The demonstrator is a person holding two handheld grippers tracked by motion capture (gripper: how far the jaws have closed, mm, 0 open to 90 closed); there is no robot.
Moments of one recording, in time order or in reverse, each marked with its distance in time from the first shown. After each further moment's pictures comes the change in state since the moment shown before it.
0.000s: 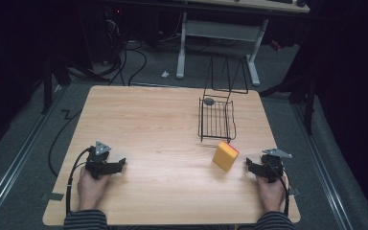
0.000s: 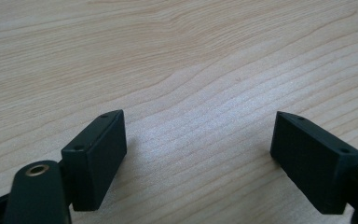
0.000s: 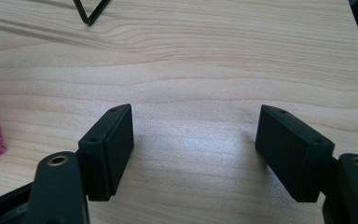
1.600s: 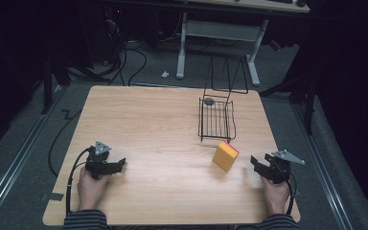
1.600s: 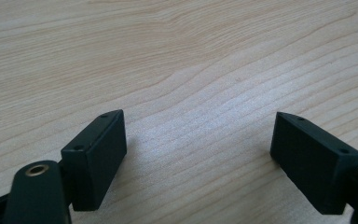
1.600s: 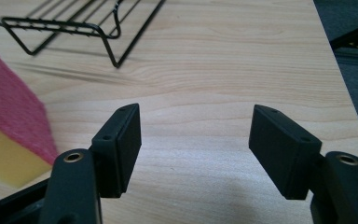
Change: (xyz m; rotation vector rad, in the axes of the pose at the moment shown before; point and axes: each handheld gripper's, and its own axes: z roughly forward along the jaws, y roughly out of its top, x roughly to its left) left arm 0.000 0.000 0.000 0.001 -0.004 -0.003; right arm -0.007 -0.003 -0.029 -0.144 0.079 0.064
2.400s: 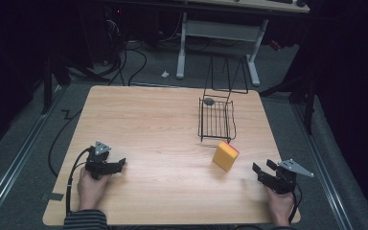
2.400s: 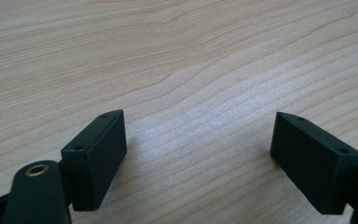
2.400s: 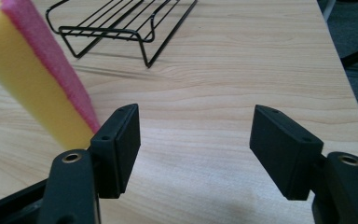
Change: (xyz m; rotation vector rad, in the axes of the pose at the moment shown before) left arm 0.000 0.000 0.000 -0.002 0.002 -0.001; right arm 0.006 -0.018 -0.031 -0.068 0.069 -0.010
